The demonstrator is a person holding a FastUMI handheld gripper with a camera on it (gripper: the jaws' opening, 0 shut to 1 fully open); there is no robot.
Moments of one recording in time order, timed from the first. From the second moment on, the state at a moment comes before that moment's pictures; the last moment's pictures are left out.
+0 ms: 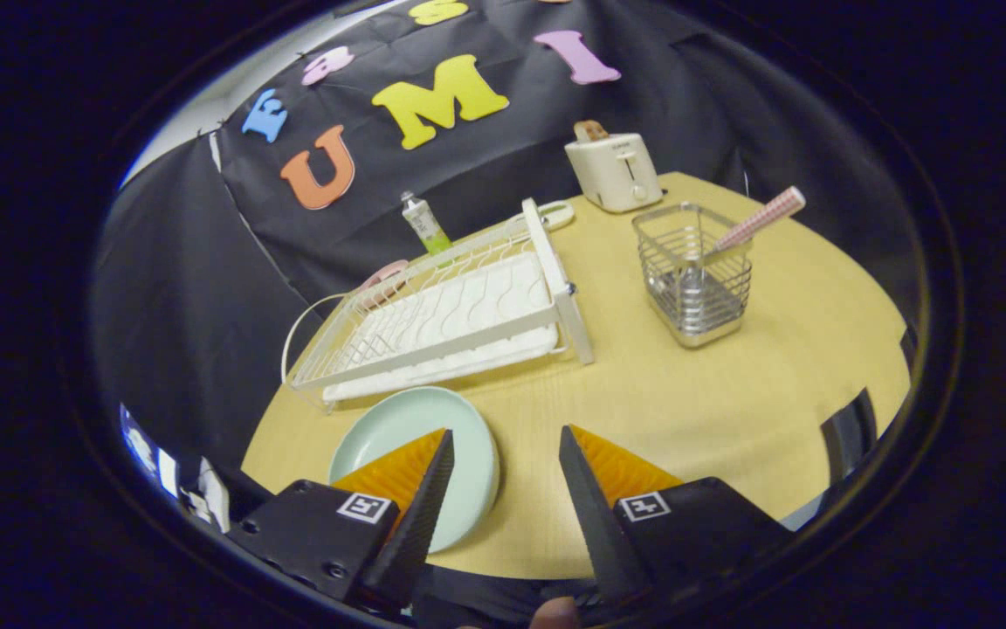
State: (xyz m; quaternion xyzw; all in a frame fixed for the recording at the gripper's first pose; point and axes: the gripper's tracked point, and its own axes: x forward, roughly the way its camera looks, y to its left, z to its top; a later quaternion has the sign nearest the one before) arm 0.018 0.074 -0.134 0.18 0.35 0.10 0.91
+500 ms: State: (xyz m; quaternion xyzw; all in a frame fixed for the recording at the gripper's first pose) arm 0.036 -0.063 -0.089 0.04 0.15 0.03 0.99
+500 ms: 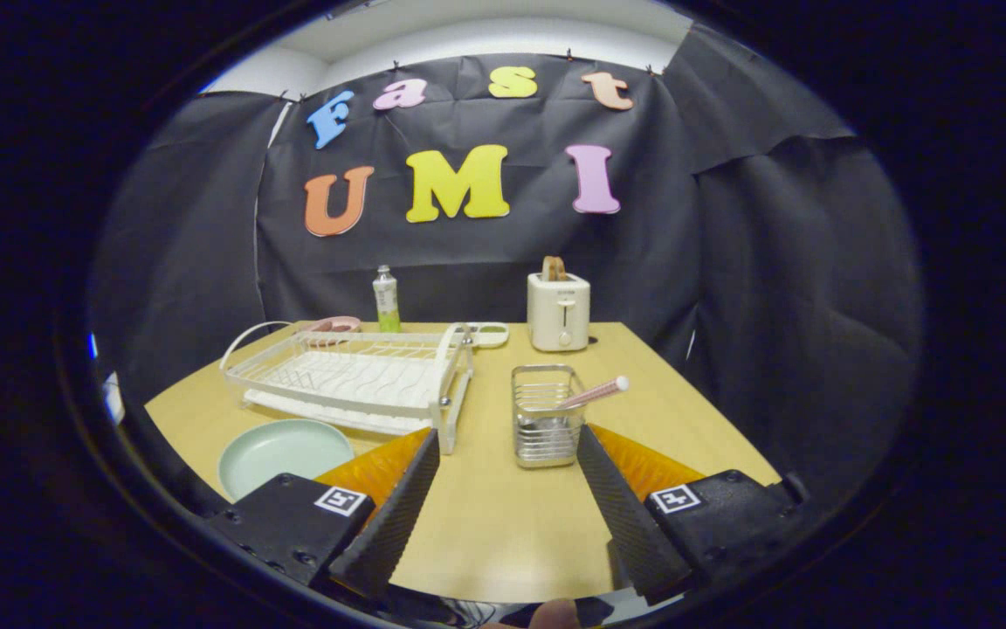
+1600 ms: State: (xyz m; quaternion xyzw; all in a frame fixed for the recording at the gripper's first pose) arm 0.138 -0.070 -0.092 0.21 0.18 0.10 0.96
